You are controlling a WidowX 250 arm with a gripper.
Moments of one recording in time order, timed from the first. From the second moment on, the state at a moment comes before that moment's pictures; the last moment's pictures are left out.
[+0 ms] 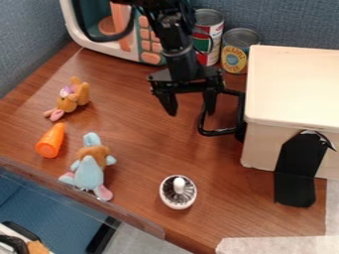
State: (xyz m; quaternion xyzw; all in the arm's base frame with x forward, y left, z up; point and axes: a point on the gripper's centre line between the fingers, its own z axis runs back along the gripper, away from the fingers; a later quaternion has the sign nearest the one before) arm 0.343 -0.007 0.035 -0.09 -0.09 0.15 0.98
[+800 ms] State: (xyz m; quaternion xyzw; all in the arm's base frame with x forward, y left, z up) arm 0.353 -0.006 0.010 -0.08 -0.06 0.15 0.98
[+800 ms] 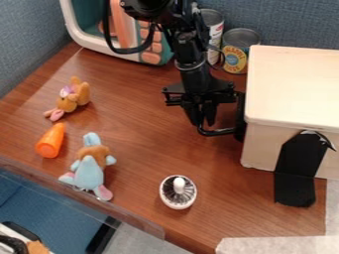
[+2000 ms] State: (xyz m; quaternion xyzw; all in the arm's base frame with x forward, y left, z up) arm 0.317 0.091 0.018 -0.04 -0.07 0.21 0.97
